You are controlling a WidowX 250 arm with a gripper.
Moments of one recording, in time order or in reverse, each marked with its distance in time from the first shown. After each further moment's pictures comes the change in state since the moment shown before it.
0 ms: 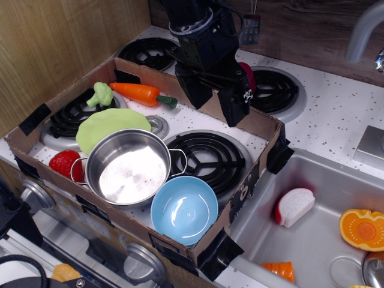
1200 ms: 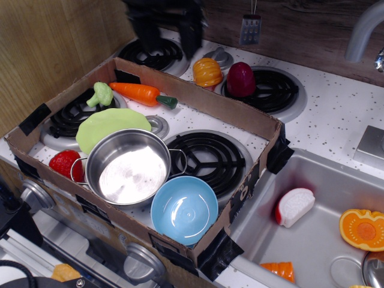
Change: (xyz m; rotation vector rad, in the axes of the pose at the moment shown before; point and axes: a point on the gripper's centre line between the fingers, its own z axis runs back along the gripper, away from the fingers) arm 0.024 0.096 0.039 0.137 0.020 0.348
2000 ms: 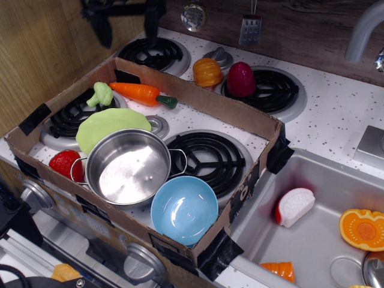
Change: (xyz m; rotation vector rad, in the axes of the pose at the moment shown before) arm 0.003 0.062 -0.010 0.143 0.046 0.448
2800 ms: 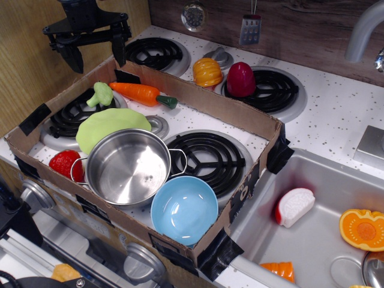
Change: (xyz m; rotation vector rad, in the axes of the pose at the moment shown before) arm 0.002 0.043 -0.028 -0.031 -0.098 0.126
